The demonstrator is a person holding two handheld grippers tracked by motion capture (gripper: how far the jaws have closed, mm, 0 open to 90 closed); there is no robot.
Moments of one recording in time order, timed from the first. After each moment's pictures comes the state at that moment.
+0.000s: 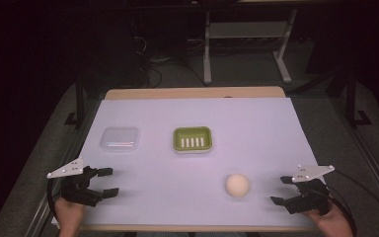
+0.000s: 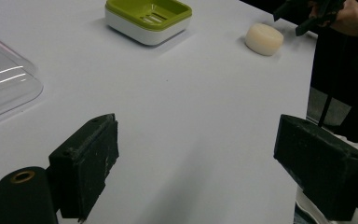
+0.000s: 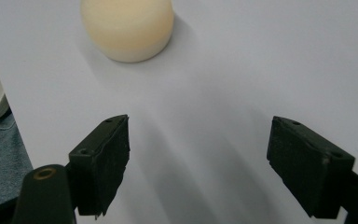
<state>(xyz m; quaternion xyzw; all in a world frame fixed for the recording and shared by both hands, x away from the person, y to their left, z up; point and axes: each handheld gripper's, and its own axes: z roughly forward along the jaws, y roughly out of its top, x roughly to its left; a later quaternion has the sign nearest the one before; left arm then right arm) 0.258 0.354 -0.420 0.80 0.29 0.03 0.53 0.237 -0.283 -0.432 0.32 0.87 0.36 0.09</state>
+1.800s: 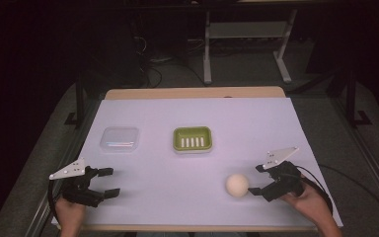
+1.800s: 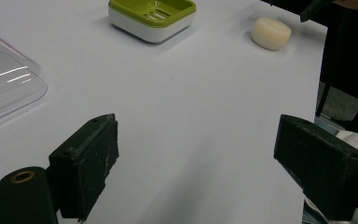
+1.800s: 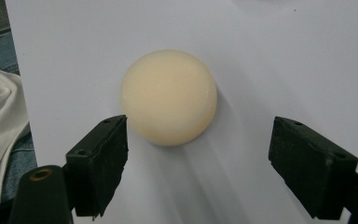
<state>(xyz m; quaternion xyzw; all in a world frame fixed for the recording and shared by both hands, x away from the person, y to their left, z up) 0.257 0.351 -0.420 0.81 0.28 0.04 0.52 0.276 -0.219 -0.404 0.24 0.91 0.33 0.06</state>
